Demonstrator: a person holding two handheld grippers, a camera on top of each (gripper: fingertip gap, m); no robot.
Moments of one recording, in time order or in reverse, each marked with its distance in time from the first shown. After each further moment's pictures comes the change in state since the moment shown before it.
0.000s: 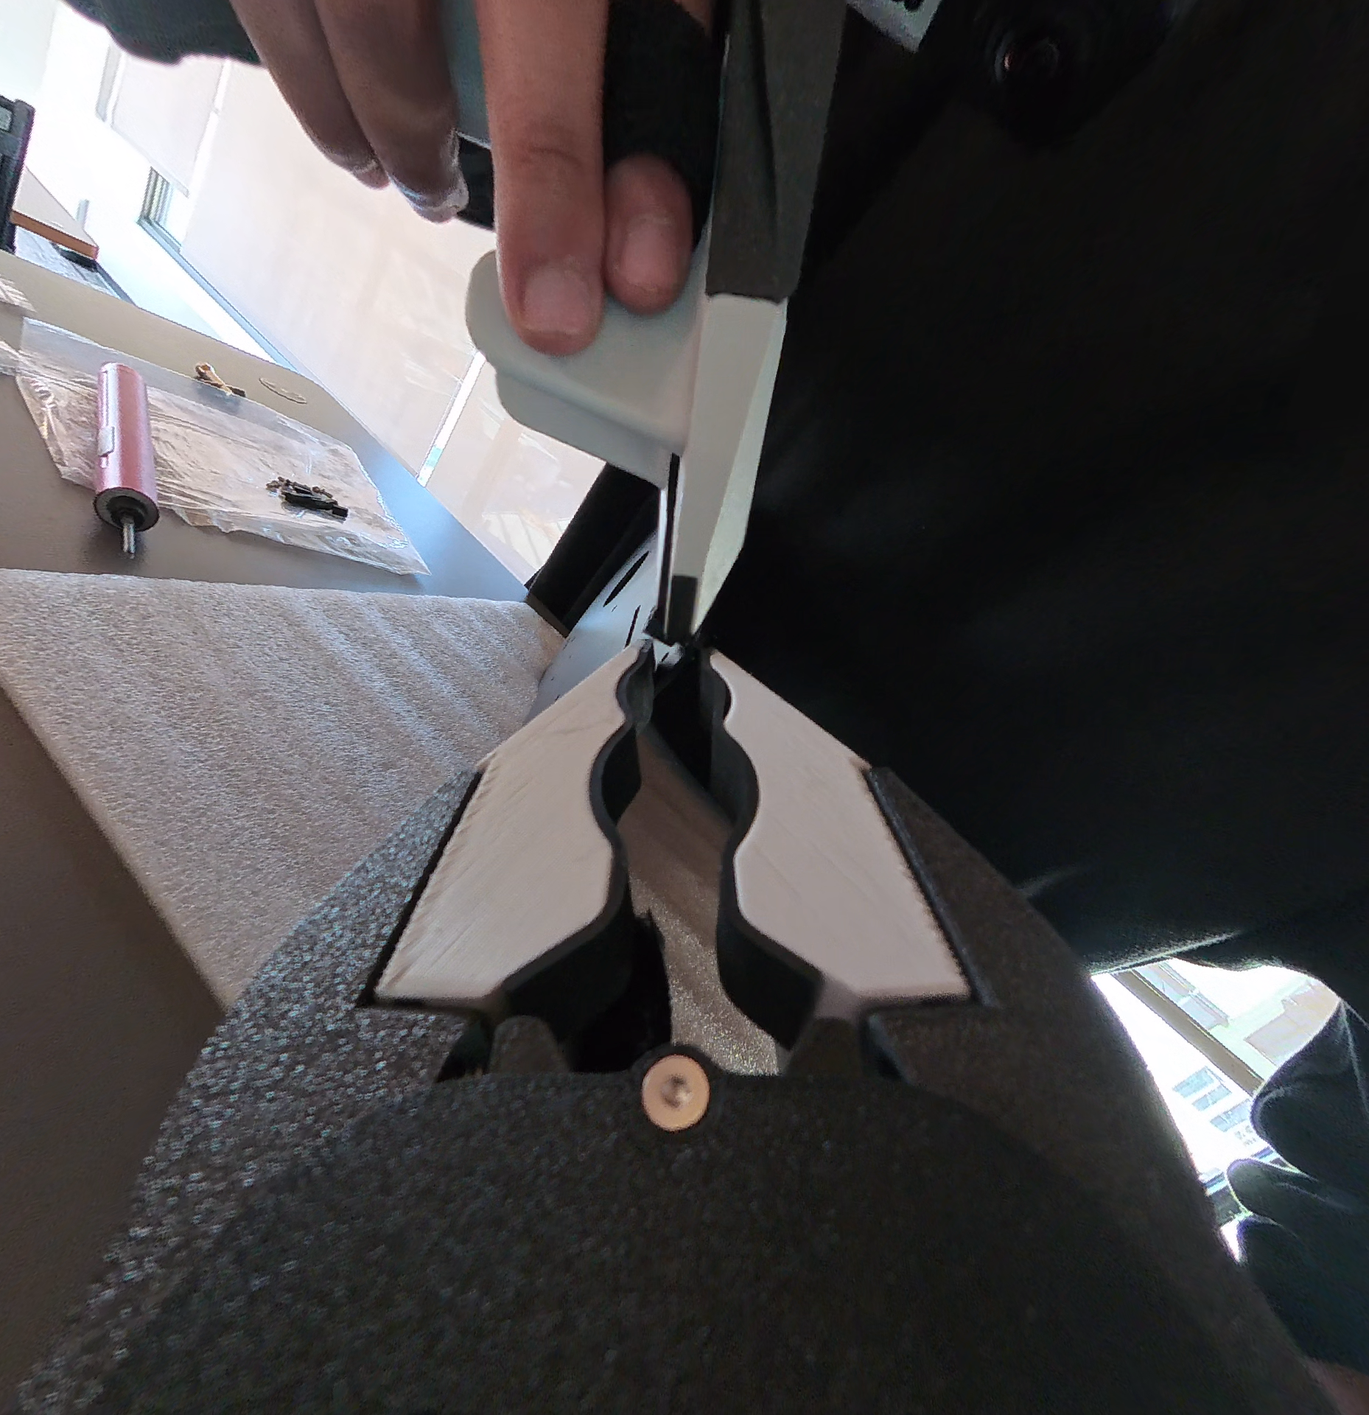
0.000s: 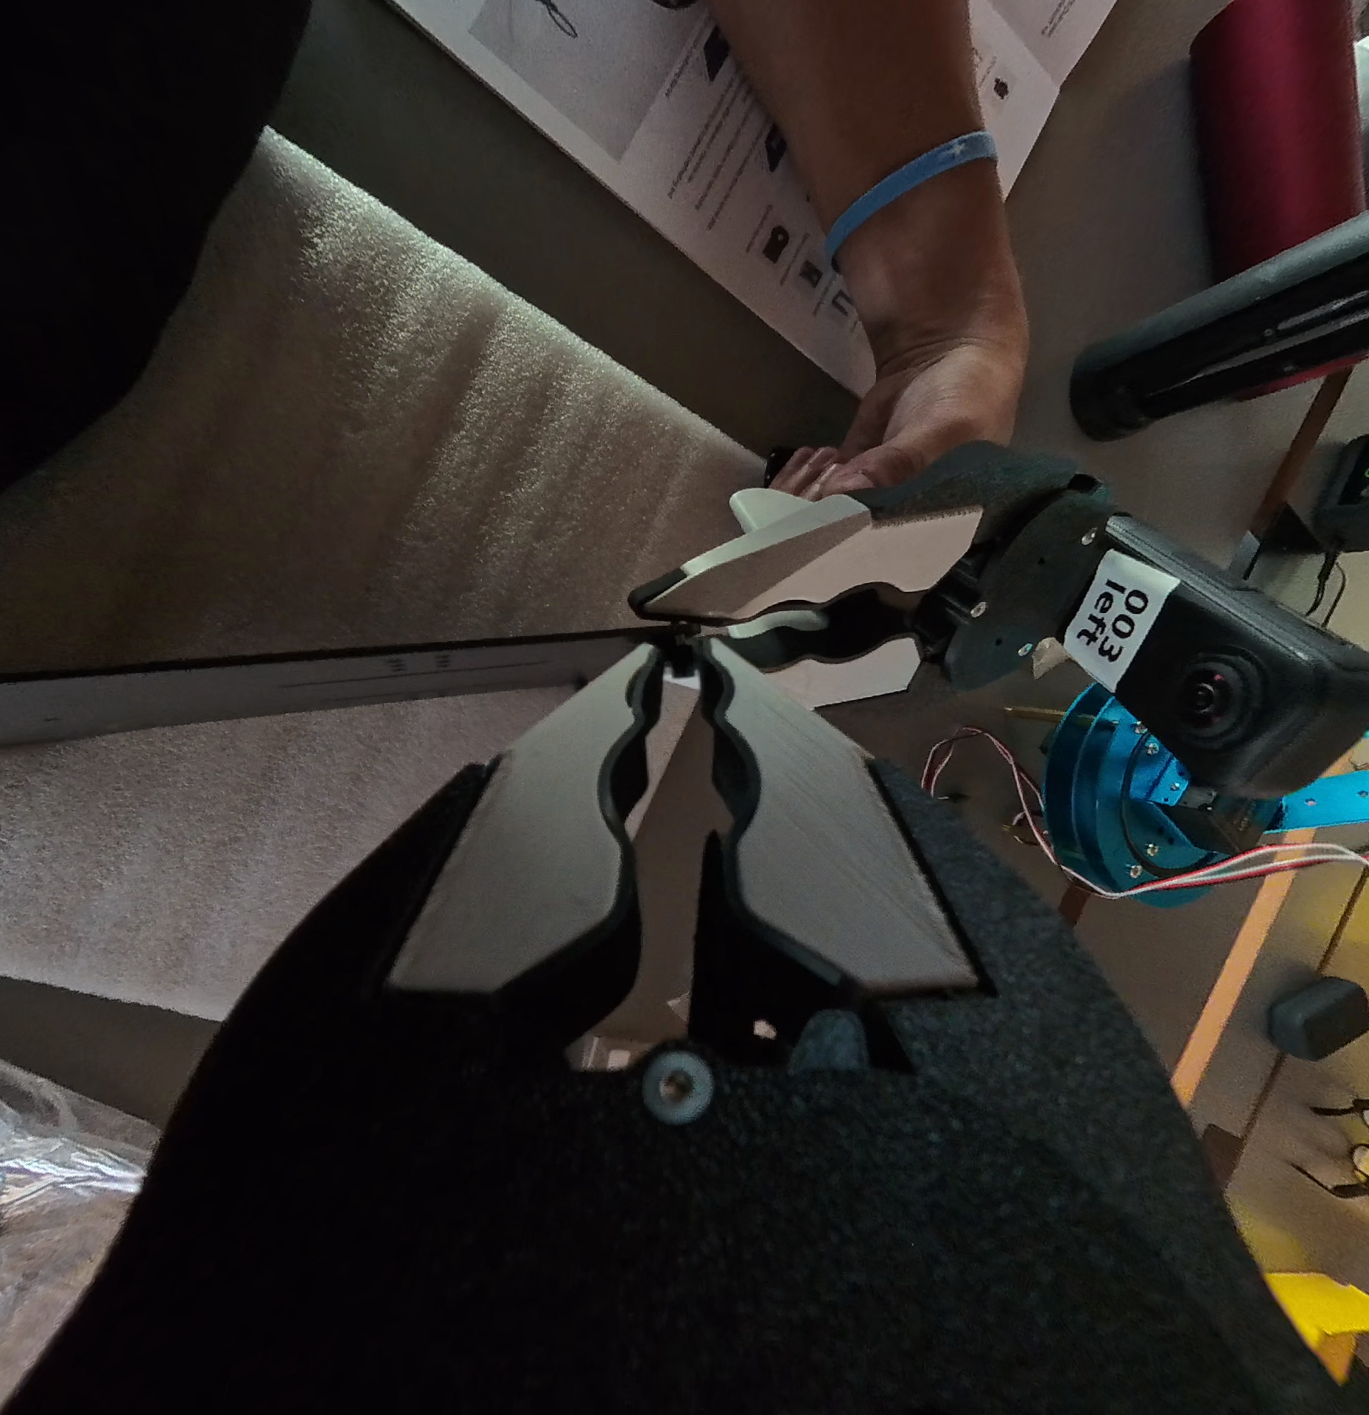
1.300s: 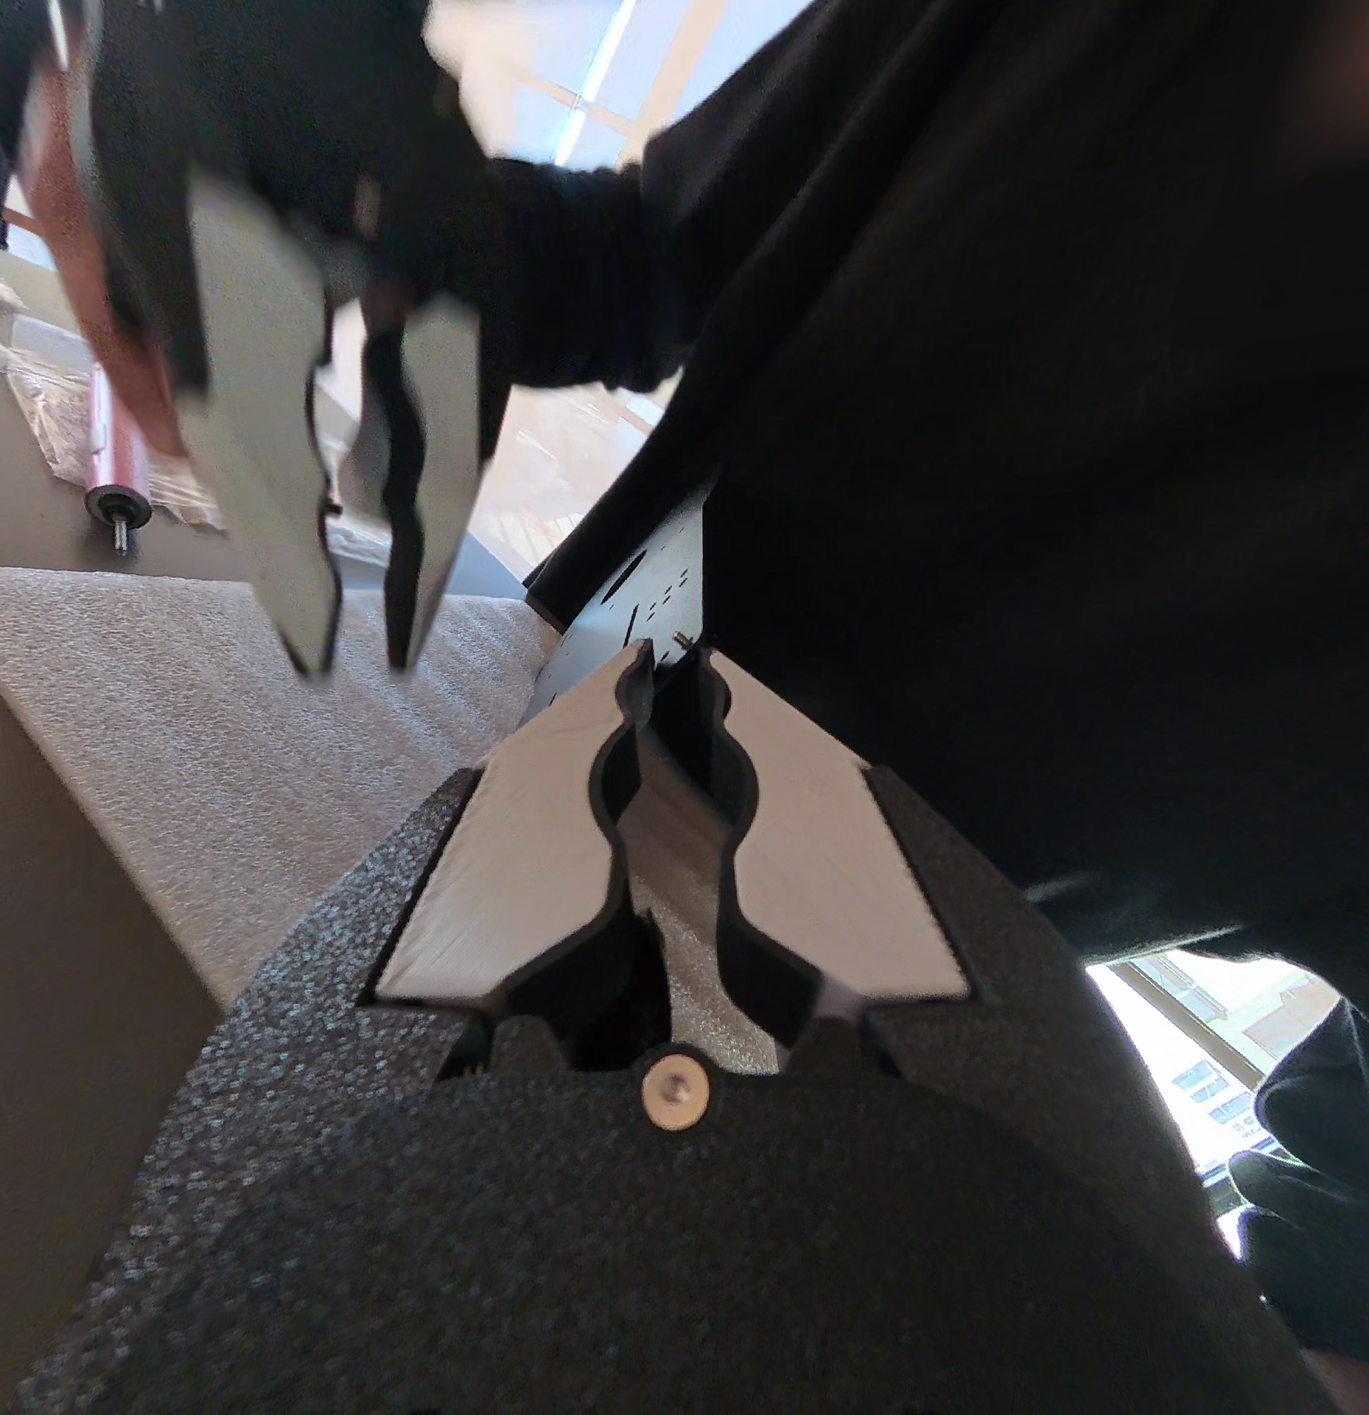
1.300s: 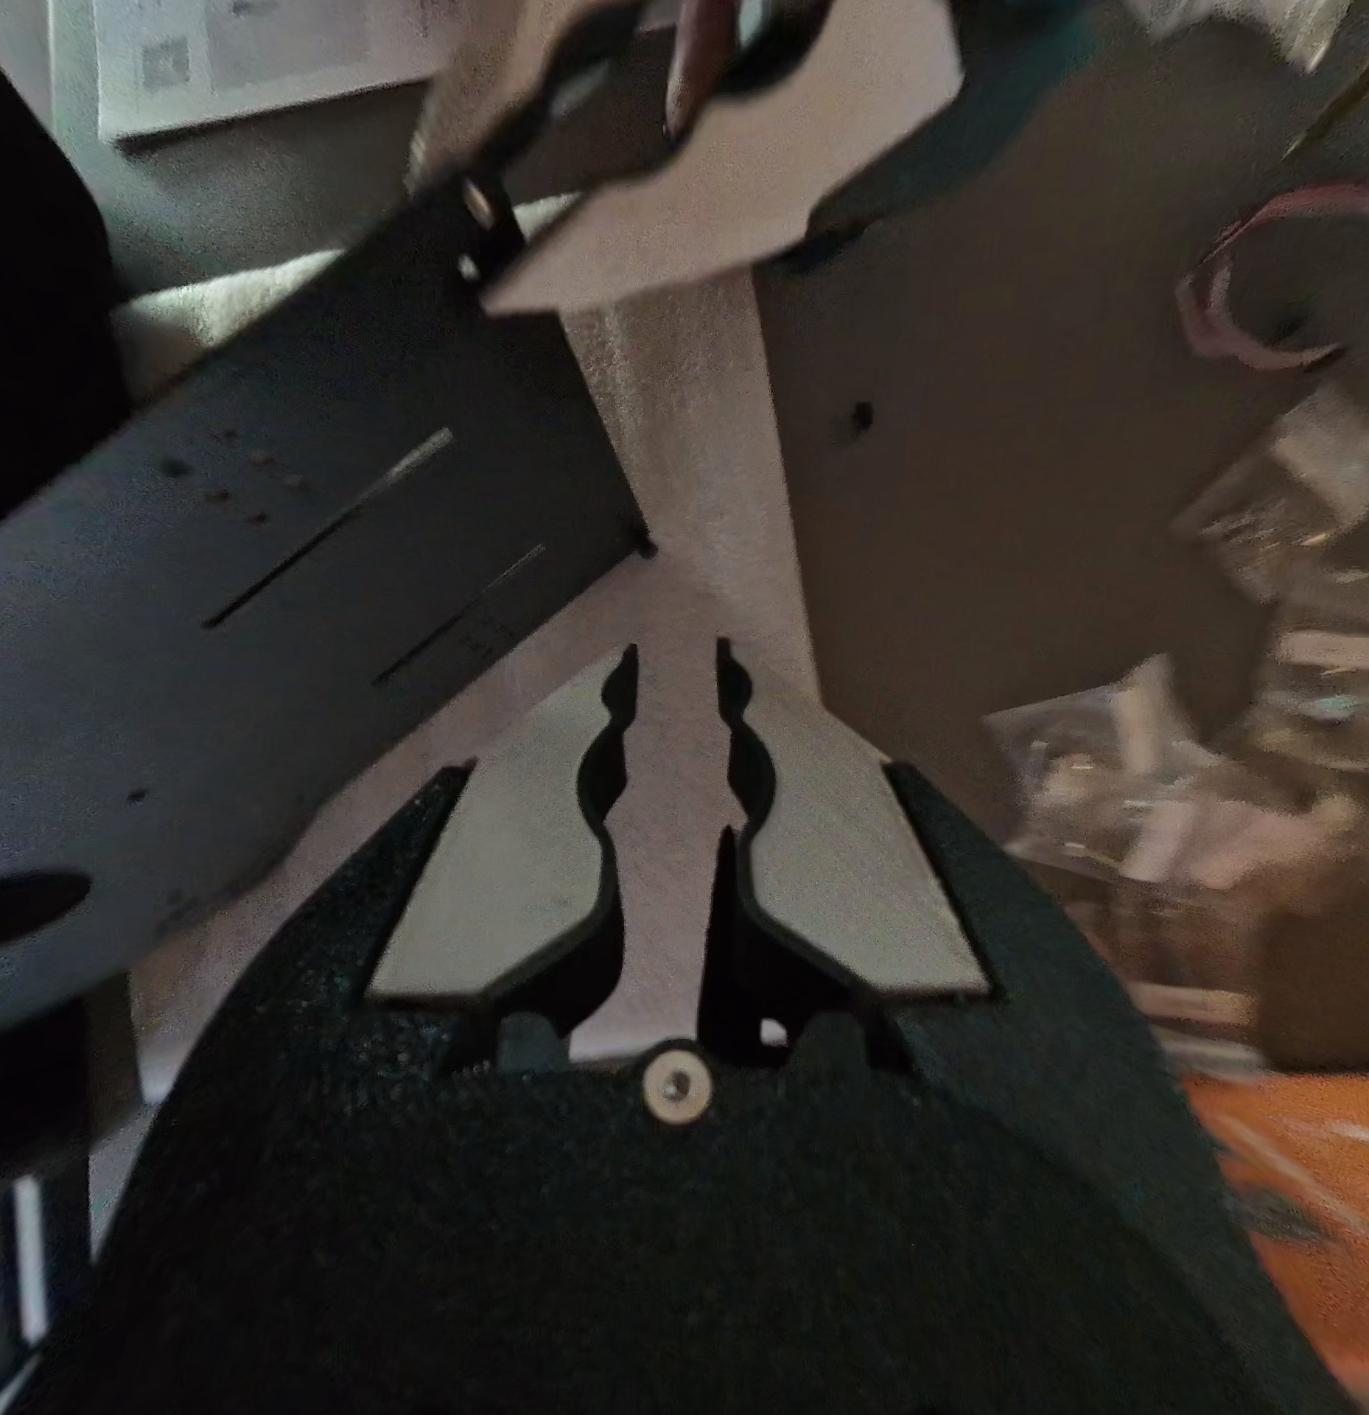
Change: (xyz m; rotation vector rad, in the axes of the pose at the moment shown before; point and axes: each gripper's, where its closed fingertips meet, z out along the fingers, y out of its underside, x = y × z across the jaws) left arm 0.001 0.002 0.000 -0.005 0.003 0.003; right arm -0.035 0.082 0.018 0.044 -0.044 0.737
